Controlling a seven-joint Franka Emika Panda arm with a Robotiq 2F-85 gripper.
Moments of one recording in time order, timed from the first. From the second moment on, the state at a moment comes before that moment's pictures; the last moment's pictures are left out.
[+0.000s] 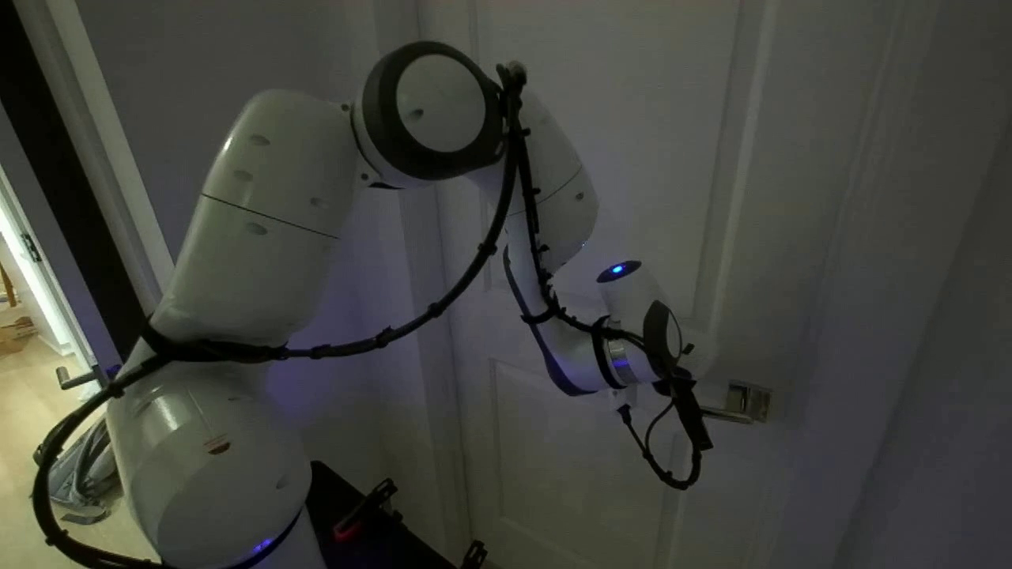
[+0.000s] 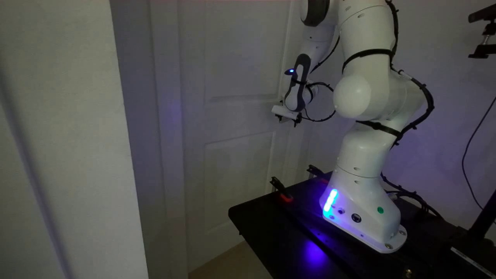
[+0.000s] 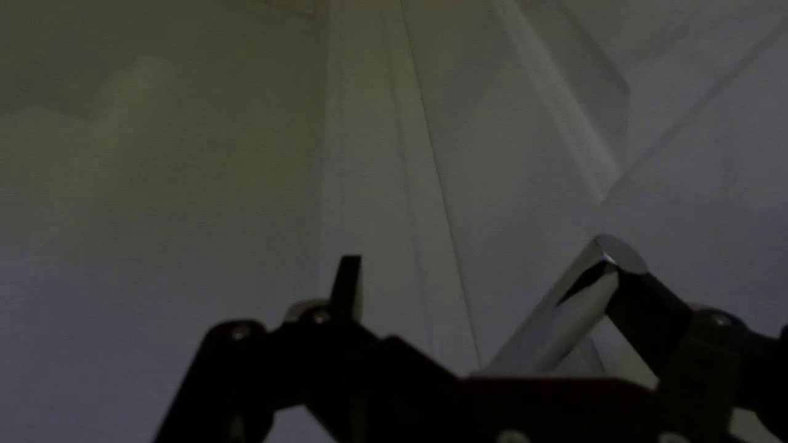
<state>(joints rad) -0.14 0.55 -0.41 -2.14 -0.67 3.10 1.32</state>
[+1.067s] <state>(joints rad) -0.07 0.60 -0.46 -2.10 -0.67 3.14 1.34</state>
